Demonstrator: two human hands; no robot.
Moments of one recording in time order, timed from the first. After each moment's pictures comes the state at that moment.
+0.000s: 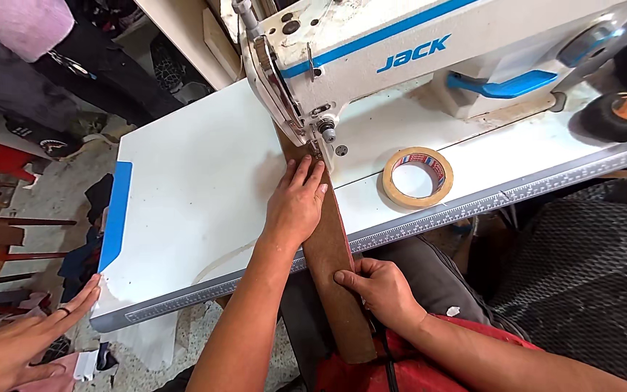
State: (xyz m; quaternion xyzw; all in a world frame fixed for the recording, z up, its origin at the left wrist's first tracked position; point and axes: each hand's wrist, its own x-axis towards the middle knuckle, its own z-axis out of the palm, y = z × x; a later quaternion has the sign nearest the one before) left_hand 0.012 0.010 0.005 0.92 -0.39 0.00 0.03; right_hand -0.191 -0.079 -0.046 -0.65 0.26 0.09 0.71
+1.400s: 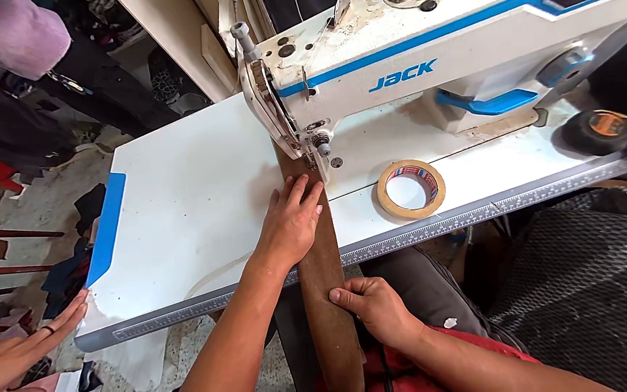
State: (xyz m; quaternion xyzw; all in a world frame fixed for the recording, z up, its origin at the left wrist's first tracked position) left_hand 0.004 0.024 0.004 0.90 -0.44 0.01 0.02; right_hand -0.195 -0.077 -0.051 -0.60 0.19 0.12 0.77
